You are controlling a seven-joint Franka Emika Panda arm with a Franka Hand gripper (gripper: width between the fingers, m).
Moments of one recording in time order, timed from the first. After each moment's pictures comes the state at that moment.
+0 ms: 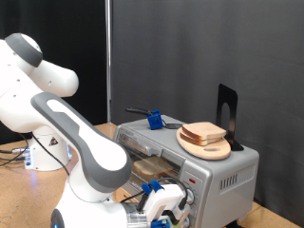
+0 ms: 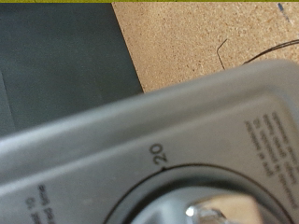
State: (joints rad) arm -0.86 1.09 0.86 -1.66 0.69 2.21 0.43
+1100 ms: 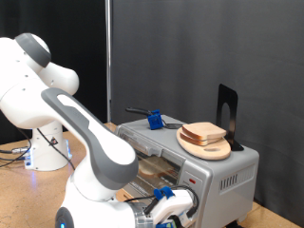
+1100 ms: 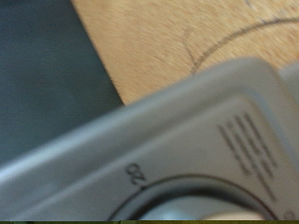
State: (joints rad) arm -0.81 1.08 0.82 -1.60 0.64 2.17 0.59
